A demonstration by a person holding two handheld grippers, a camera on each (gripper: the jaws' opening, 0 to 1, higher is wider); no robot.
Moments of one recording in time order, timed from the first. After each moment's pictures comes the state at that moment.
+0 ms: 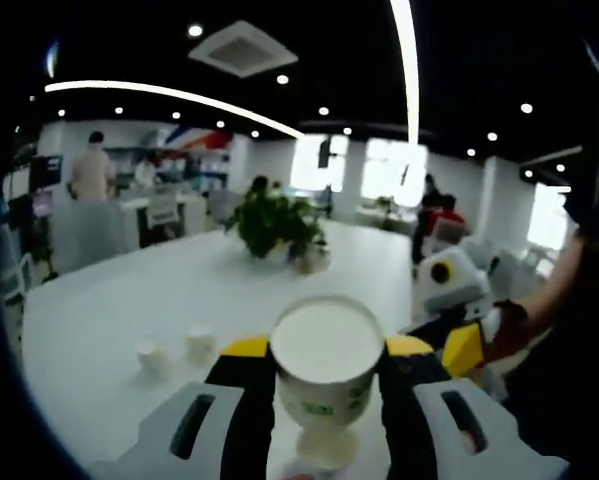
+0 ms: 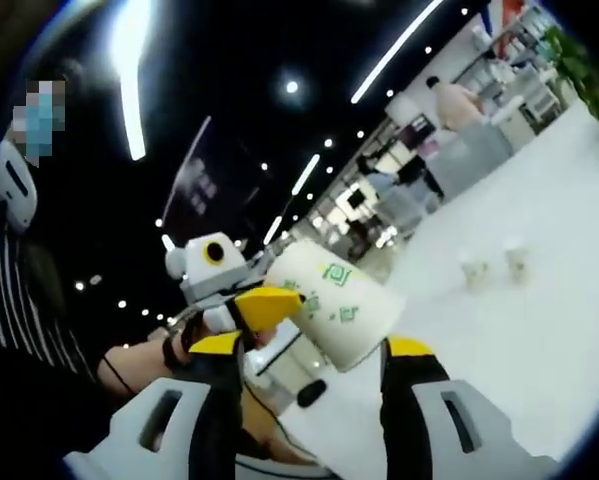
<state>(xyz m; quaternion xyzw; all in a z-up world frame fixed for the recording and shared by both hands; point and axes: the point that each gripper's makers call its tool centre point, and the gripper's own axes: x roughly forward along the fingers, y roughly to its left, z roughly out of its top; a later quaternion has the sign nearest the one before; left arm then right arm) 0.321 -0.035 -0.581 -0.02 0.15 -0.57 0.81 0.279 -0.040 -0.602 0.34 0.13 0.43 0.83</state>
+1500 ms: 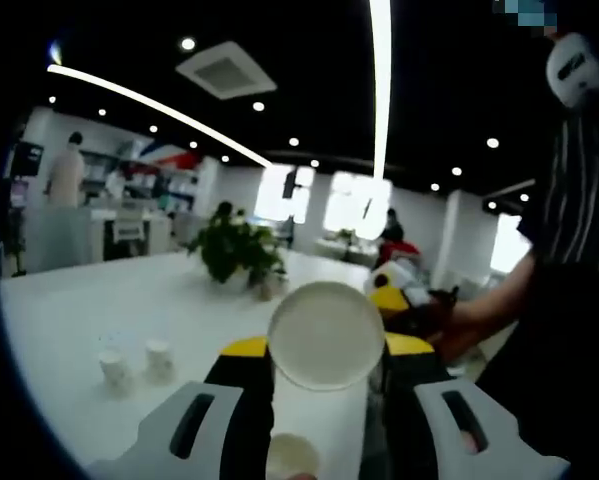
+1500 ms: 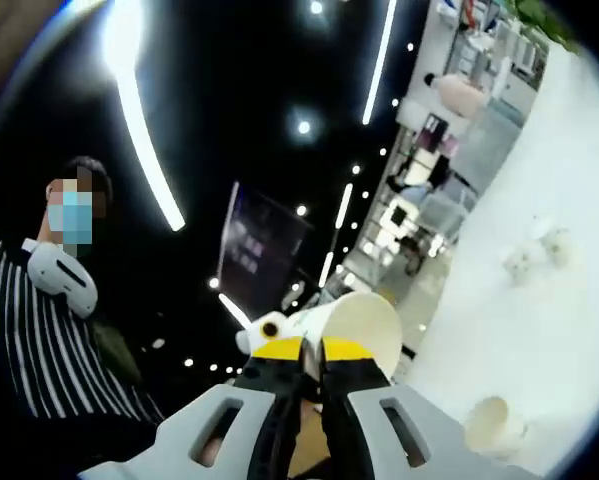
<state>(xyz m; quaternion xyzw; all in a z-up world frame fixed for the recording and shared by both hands) 0.283 -0.035 -0.568 -0.06 0.10 -0.63 0.76 0.268 -0.071 -0.555 0.49 0.08 0.49 0.72</state>
